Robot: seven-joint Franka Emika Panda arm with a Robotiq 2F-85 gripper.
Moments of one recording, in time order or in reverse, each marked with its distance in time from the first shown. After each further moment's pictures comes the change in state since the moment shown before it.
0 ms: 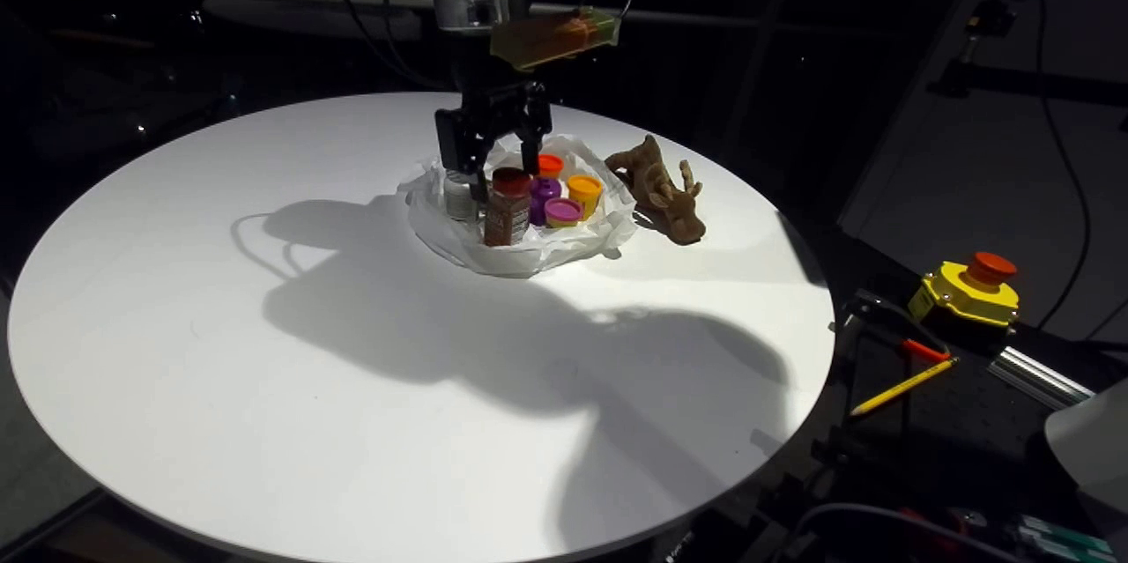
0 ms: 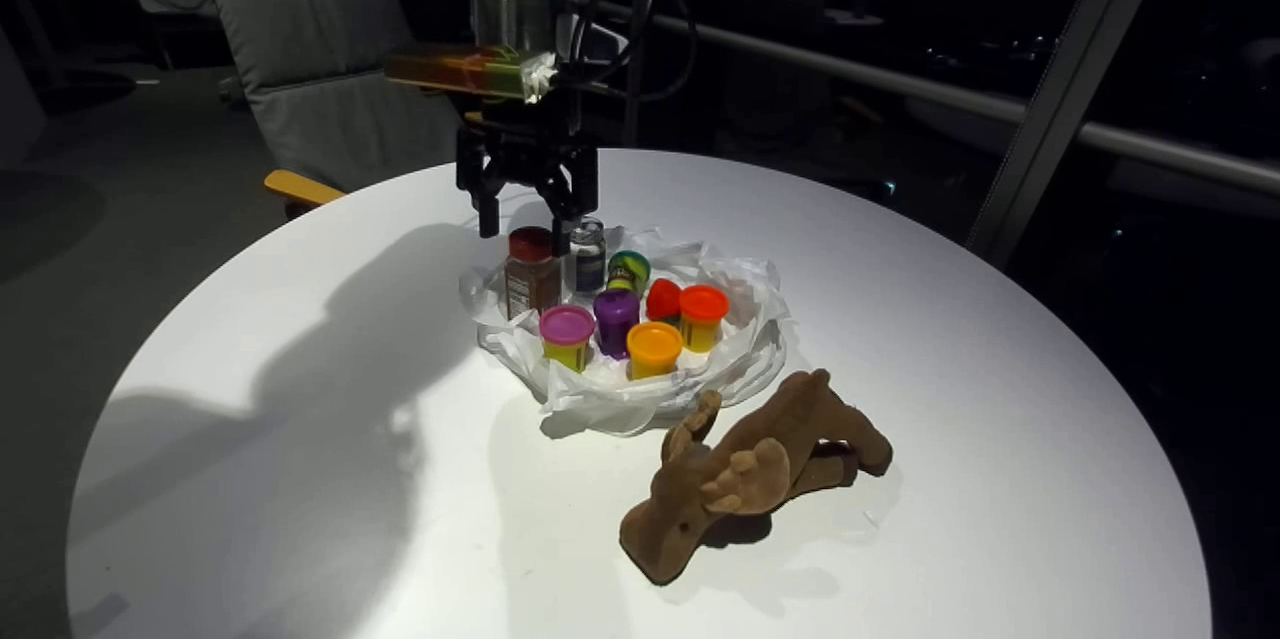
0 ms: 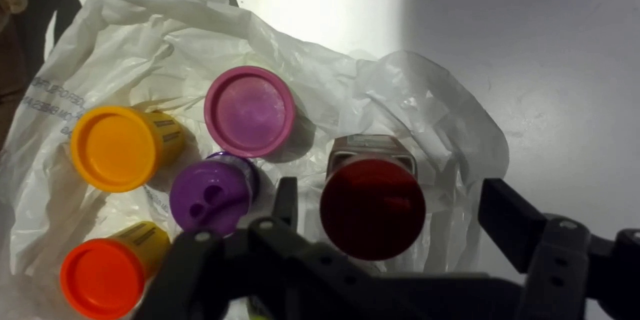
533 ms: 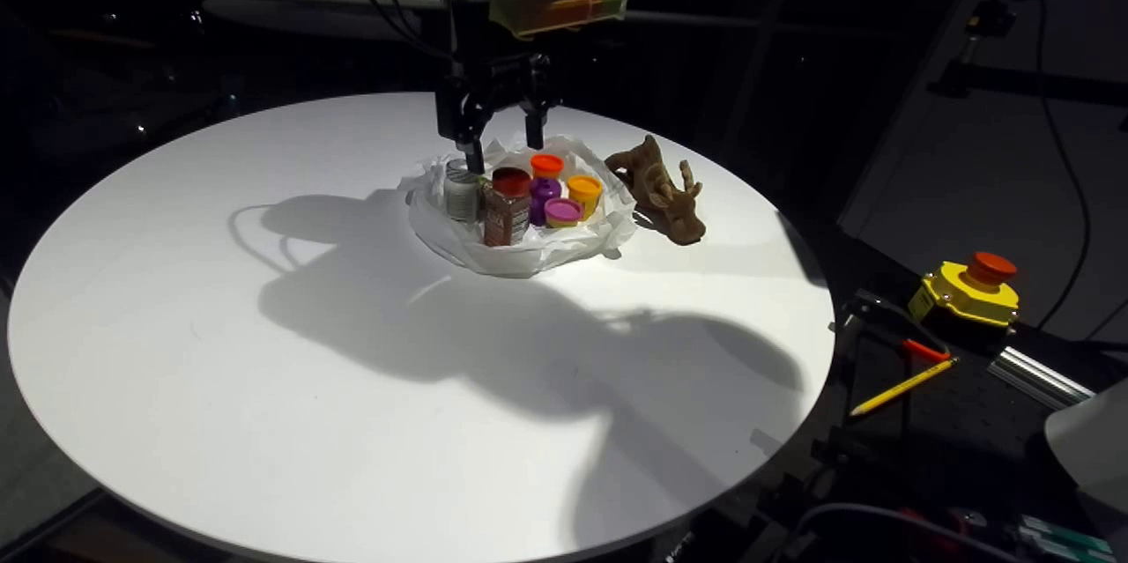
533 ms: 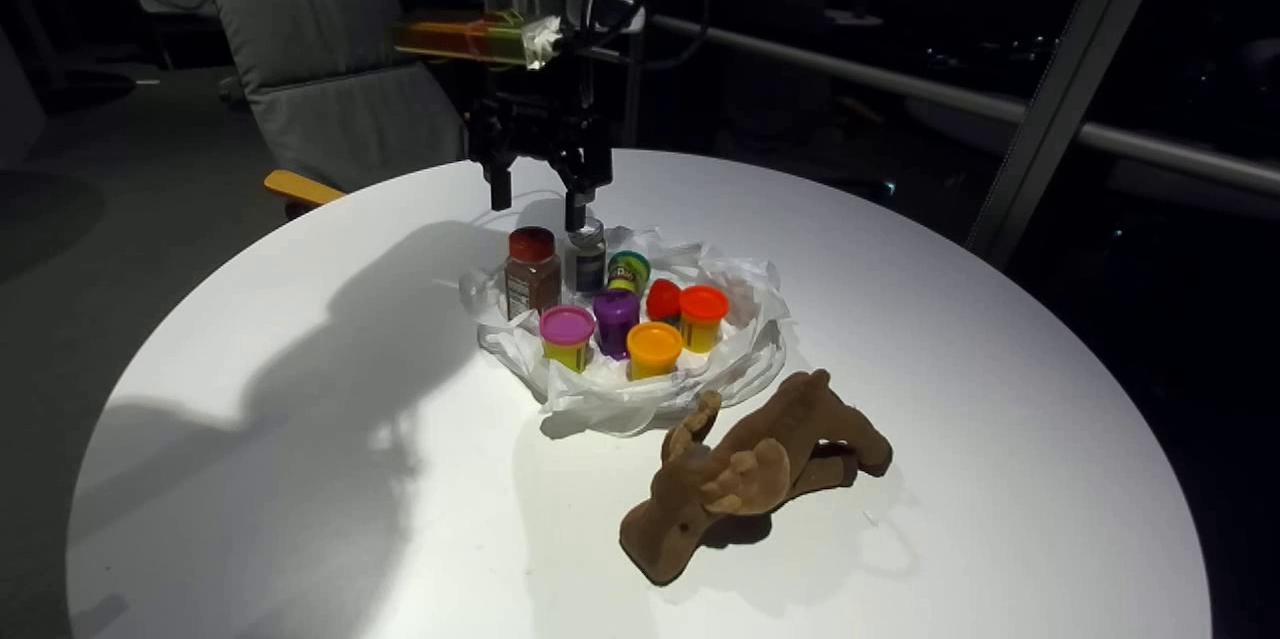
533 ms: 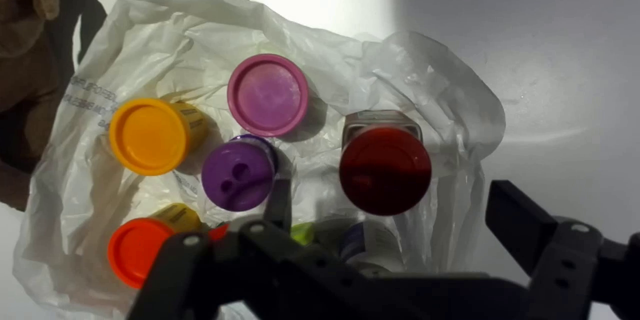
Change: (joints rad) arm -0.014 -0.046 0.000 -0.006 0.000 -0.002 0.047
